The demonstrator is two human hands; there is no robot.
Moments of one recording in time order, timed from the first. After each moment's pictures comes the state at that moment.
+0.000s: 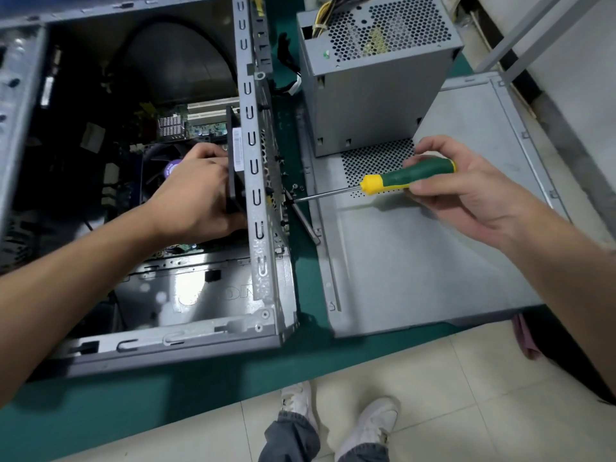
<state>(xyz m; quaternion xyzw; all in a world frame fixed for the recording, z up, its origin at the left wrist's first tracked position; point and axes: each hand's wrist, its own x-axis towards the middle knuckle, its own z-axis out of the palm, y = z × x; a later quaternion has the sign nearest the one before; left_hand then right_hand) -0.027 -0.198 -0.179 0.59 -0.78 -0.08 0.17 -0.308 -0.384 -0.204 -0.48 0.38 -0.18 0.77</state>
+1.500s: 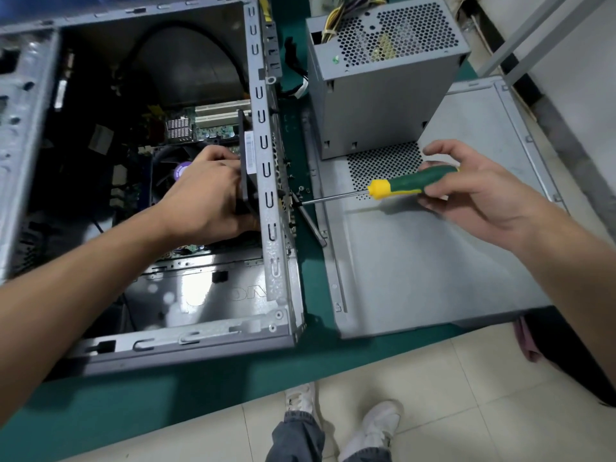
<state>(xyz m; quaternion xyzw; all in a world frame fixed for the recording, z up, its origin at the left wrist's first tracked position) -0.026 -0.199 -0.180 0.61 -0.77 -0.09 0.17 -0.305 -0.383 -0.198 -0.48 0.42 -0.15 0.76</state>
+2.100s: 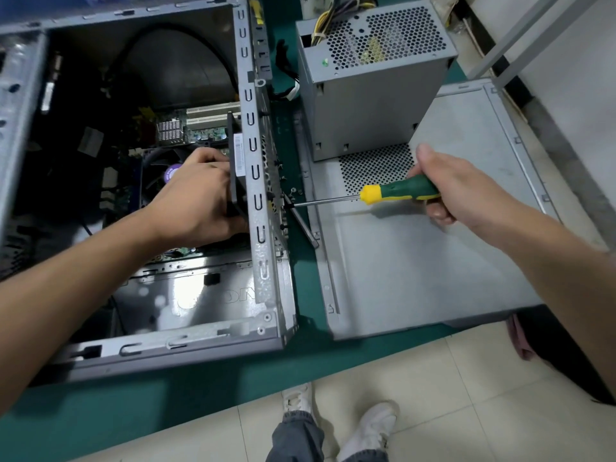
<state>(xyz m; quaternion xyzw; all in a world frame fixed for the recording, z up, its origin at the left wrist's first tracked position) -0.024 -0.200 -0.180 0.62 -0.76 -0.07 0.15 -0.302 -0.381 -0.195 -0.68 0.48 -0.05 0.55</state>
